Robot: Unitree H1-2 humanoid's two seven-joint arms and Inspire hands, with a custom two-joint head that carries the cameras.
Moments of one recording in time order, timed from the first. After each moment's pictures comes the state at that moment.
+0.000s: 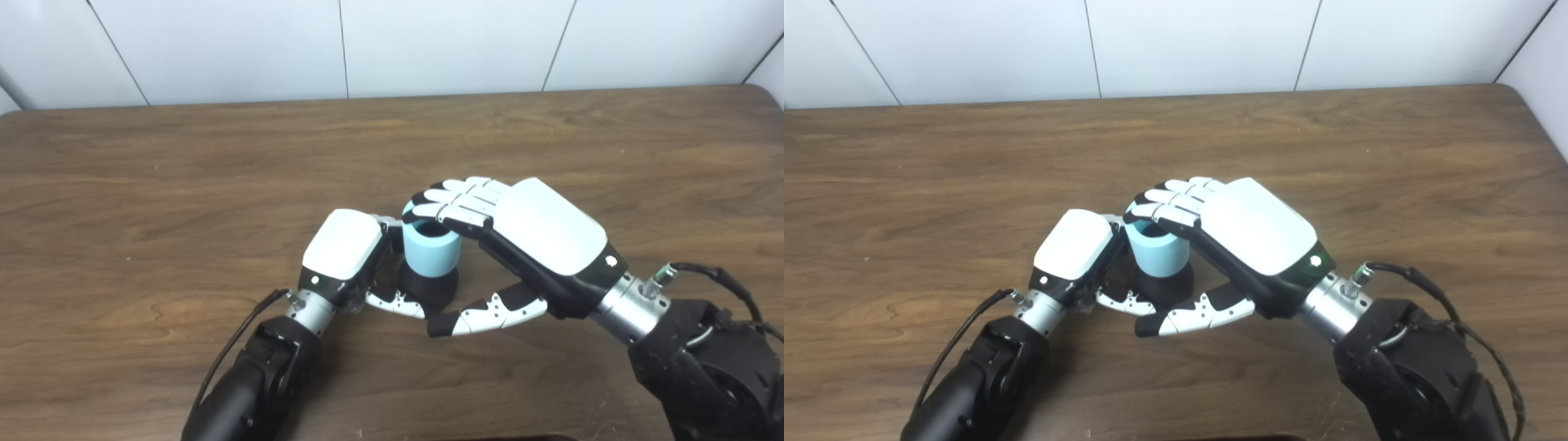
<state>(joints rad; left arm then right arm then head) -0.16 0.23 -0.59 -0.10 1.00 0.06 -0.01 -0.06 -0.33 0.24 -0.91 -0.86 0.12 0.74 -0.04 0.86</state>
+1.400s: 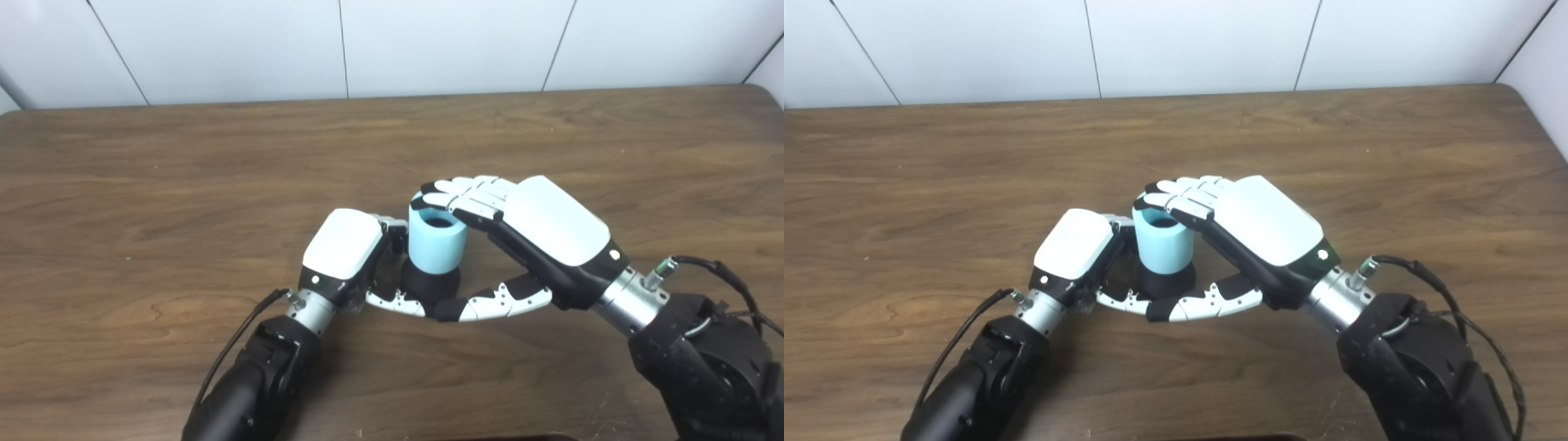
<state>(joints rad) -0.16 0.23 -0.59 -0.10 1.01 0.07 -0.01 -0.05 -0.37 0.23 -0.84 -0.80 0.11 0.64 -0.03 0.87</state>
